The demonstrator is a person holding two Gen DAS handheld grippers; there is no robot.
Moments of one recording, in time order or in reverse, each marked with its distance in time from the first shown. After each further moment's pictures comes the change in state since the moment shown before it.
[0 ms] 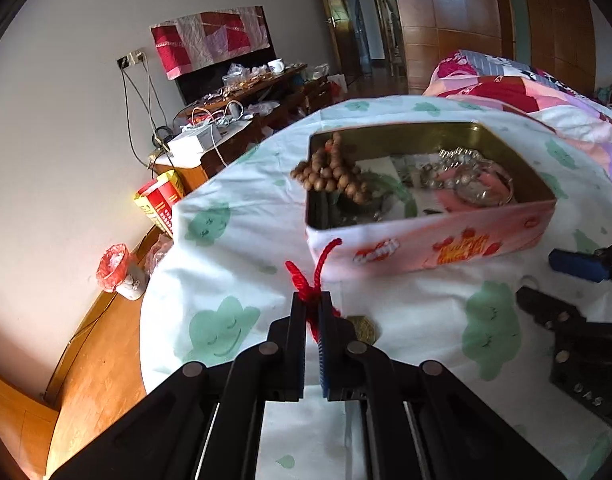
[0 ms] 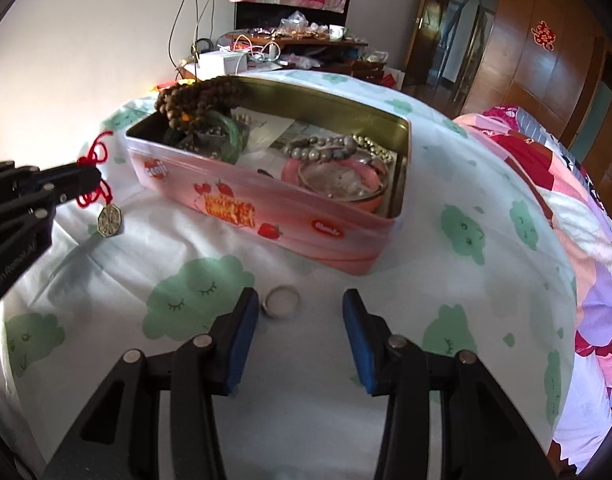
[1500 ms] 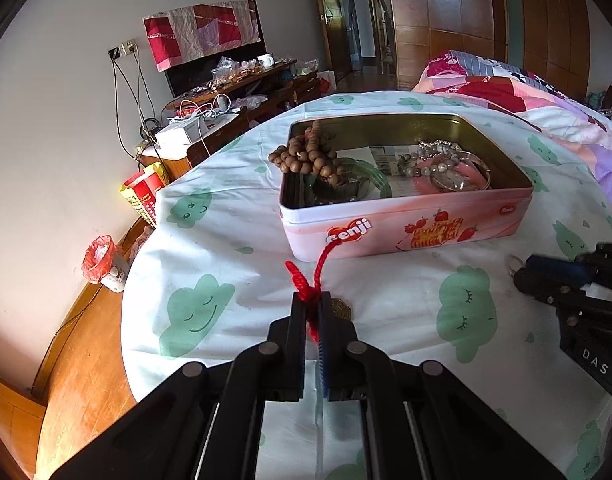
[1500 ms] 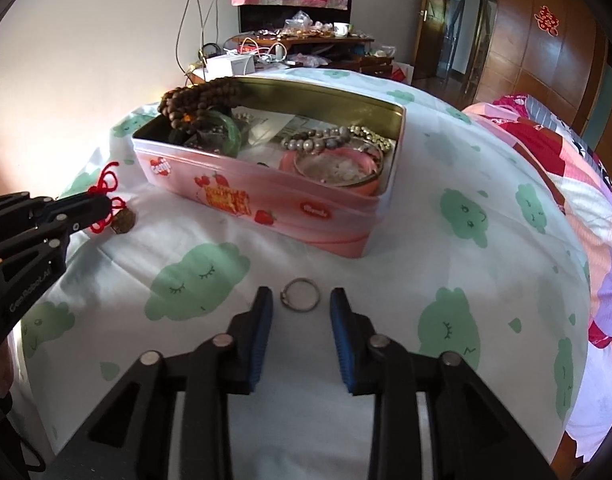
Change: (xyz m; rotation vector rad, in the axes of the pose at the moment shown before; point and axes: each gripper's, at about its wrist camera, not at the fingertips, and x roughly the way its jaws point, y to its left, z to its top) left arm -0.008 -0.009 -0.011 -0.010 0.008 -0.059; right arm -0.004 -0.014 -0.006 0.034 0.001 0.085
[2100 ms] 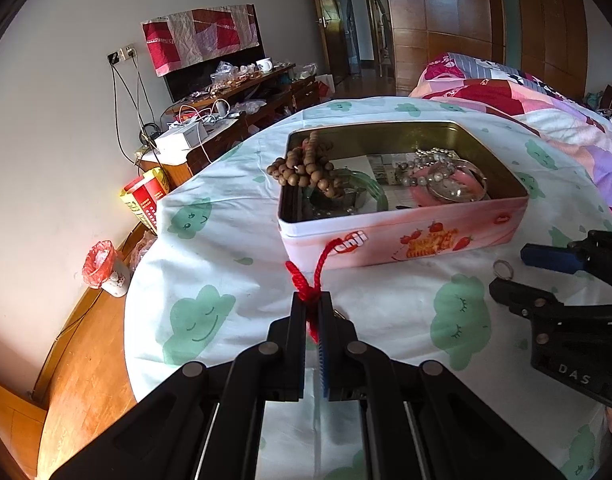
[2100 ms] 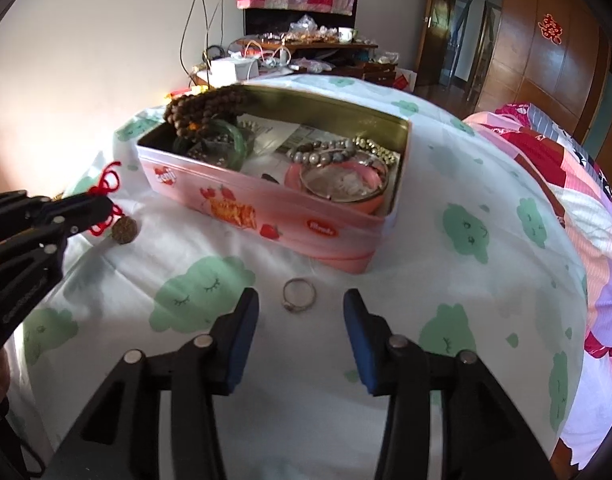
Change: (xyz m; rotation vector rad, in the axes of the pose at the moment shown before) left arm -0.004 0.000 0.009 0.005 -0.010 0.000; right arm 0.004 0.004 0.009 -0.024 -0.002 -0.010
